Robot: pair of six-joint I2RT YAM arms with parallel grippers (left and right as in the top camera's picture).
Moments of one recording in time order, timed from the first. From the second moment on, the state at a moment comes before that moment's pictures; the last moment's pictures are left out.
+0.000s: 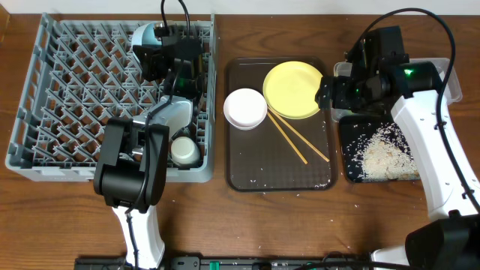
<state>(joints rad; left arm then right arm) -0.21 2.07 1.22 0.64 -1.16 0.42 0.15 1.64 1.54 -1.08 -0.19 0.26</state>
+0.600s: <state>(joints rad) -0.21 2.09 1.22 0.90 -1.24 0.66 0.15 1.64 1.54 -1.08 -0.19 0.26</state>
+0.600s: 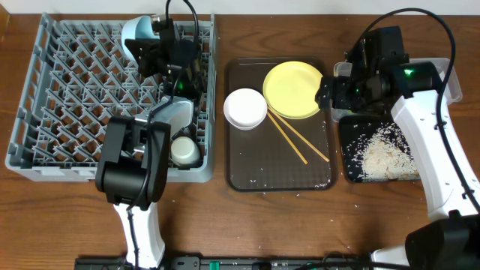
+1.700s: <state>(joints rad) -0.31 2.15 1.23 0.78 -1.26 0.67 0.15 1.64 1.54 -1.08 -0.19 0.26</state>
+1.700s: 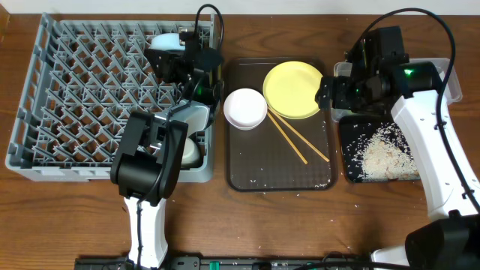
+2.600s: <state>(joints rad) -0.37 2.15 1.23 0.73 -1.41 0.69 0.15 1.64 1.54 -1.08 -0.19 0.26</state>
